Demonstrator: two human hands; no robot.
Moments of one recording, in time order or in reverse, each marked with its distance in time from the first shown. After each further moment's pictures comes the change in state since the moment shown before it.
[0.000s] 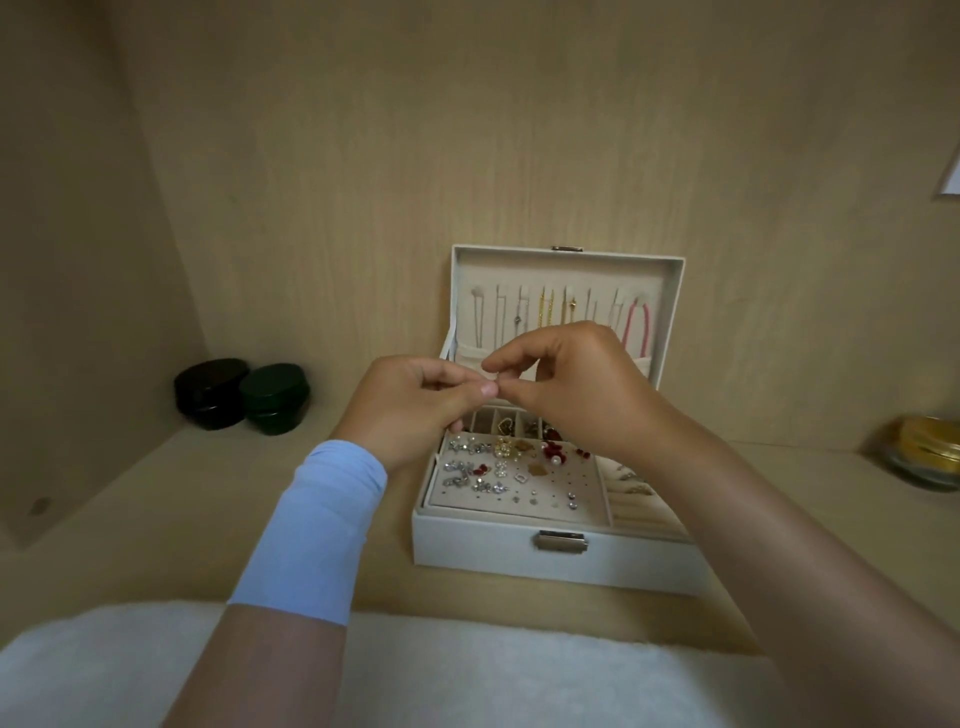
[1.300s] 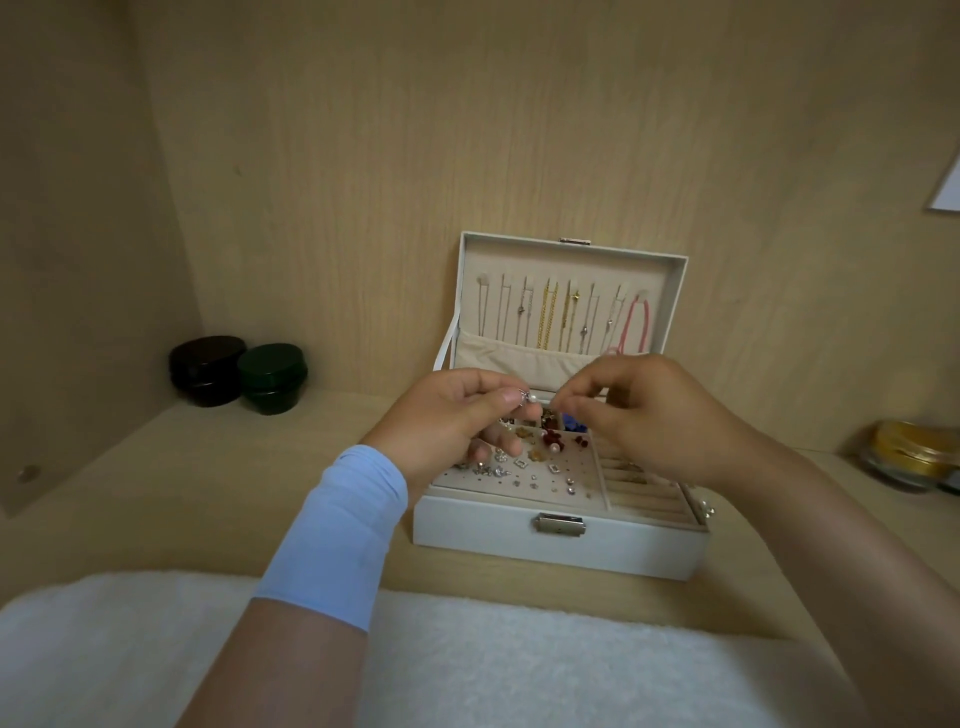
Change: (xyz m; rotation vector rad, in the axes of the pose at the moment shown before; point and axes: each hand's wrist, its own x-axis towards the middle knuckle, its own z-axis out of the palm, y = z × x) left_hand -0.013 -0.011 0.019 -0.331 -0.279 -0.112; right_hand -0.039 0.013 -0.034 -0.075 -0.130 0.139
